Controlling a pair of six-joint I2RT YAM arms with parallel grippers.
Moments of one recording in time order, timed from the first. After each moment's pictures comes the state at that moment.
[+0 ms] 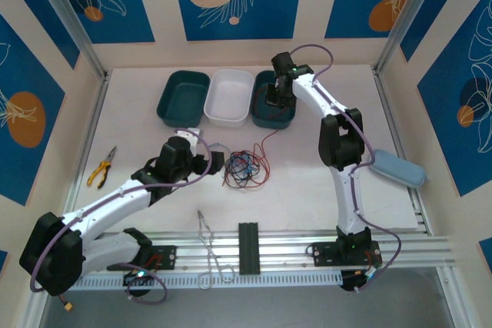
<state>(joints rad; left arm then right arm) -0.60 1.10 0.58 -0.07 -0.02 -0.41 0.34 2.31 2.08 -0.95 -0.10 0.50</state>
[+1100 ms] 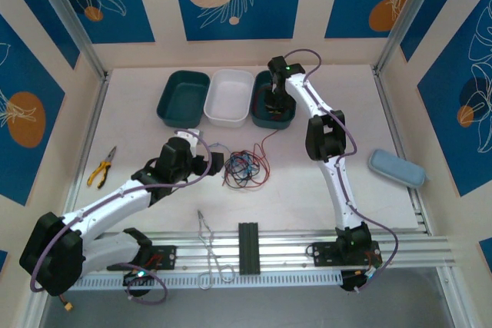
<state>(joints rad) -0.60 1.10 0.57 -0.07 -0.02 -0.41 0.32 2.64 2.52 -1.22 -0.08 0.37</state>
